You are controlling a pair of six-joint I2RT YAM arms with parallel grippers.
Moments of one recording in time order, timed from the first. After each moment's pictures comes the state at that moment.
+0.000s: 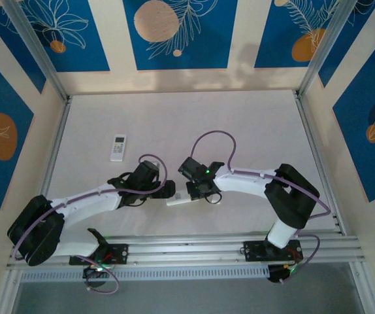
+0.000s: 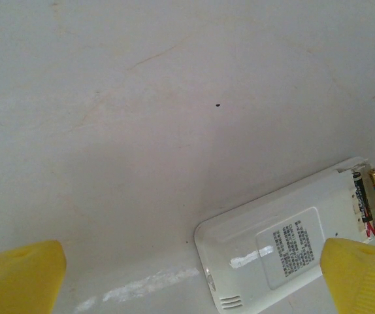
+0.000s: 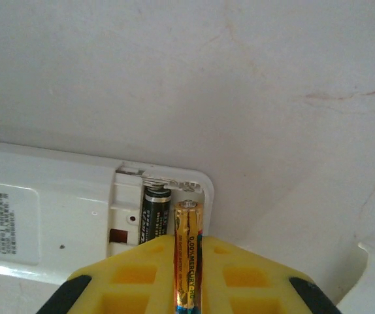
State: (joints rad) left arm -0.75 1.28 0.61 -0.28 -0.03 -0.68; right arm 0.92 1.66 0.99 -0.62 0.11 0.64
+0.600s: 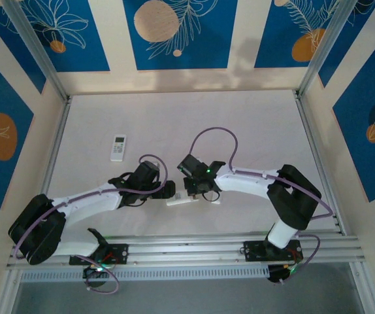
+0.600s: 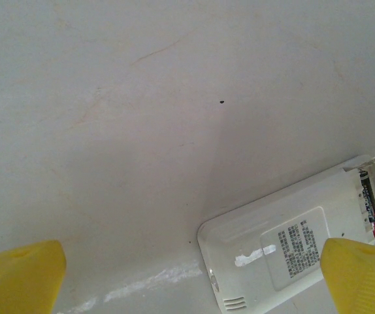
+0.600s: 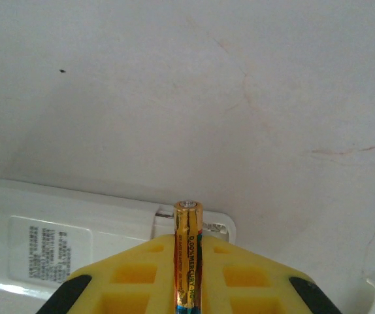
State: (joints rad) left arm -0.75 1.29 0.61 -0.28 -0.03 -0.68; right arm 0.92 1.66 0.99 -0.54 0.14 0.65
